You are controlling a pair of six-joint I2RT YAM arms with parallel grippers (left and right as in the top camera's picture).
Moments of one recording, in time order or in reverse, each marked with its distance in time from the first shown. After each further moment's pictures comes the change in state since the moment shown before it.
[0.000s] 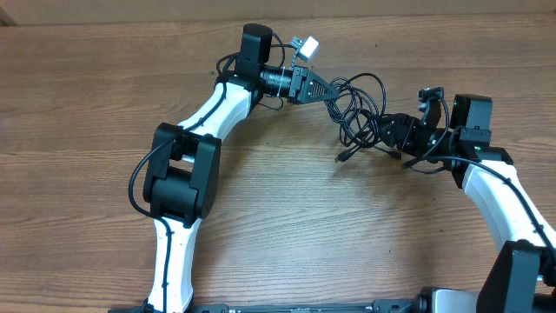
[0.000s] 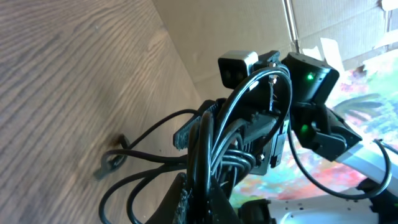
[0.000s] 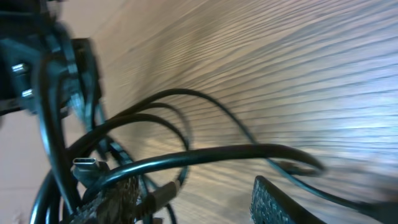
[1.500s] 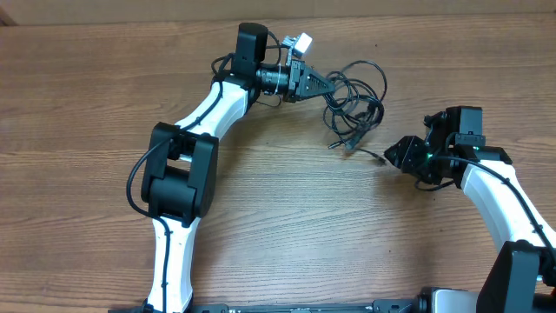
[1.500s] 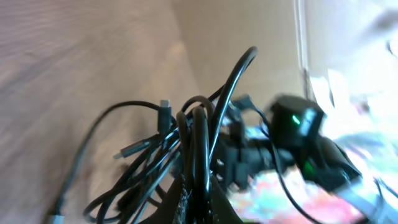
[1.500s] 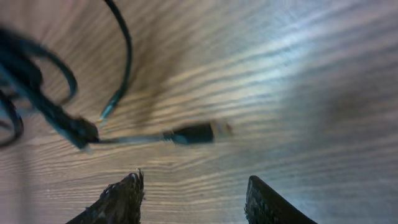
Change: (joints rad) left arm 0.020 0.000 0.000 0.017 -0.063 -0.146; right arm 0.007 0.000 0.000 -0.293 0.354 0.031
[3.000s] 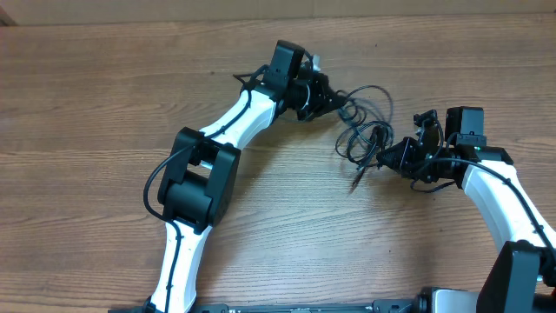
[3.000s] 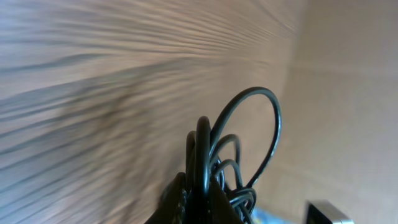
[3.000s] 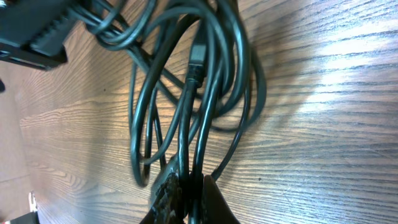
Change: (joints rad) left arm -0.127 0.000 0.001 -0.255 -0.594 -0.245; right arm -0.007 -0.001 0.000 -0.023 -0.243 -0.093
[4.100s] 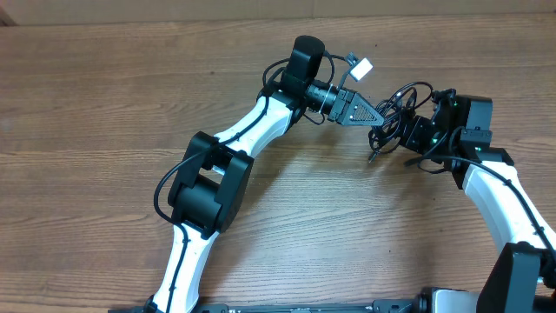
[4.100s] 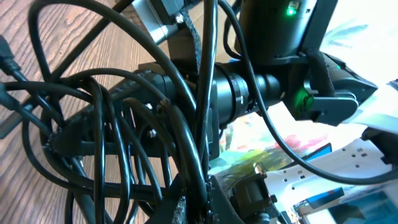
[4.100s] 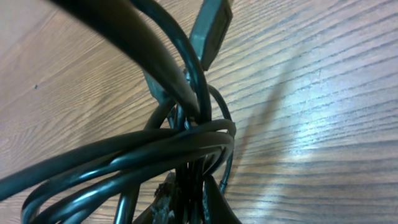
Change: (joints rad) left arm -0.091 0.000 0.002 0.422 0.721 0.386; right arm 0.000 -0.006 -0.002 0.299 0.230 0.084
